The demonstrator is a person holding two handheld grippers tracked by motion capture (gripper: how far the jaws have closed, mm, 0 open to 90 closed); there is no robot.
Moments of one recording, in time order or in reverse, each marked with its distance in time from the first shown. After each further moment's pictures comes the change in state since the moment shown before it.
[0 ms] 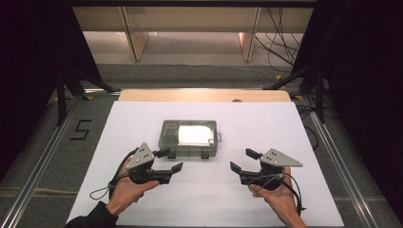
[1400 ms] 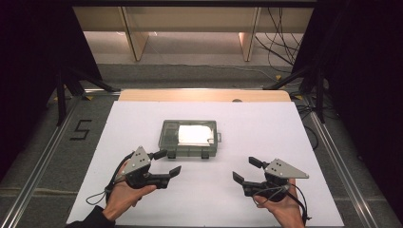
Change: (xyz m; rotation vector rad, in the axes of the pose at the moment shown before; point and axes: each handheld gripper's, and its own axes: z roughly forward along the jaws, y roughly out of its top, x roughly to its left) left arm -0.005 -0.003 -0.010 -0.030 0.008 0.006; right arm 0.013 -0.011 -0.022 0.004 0.018 0.003
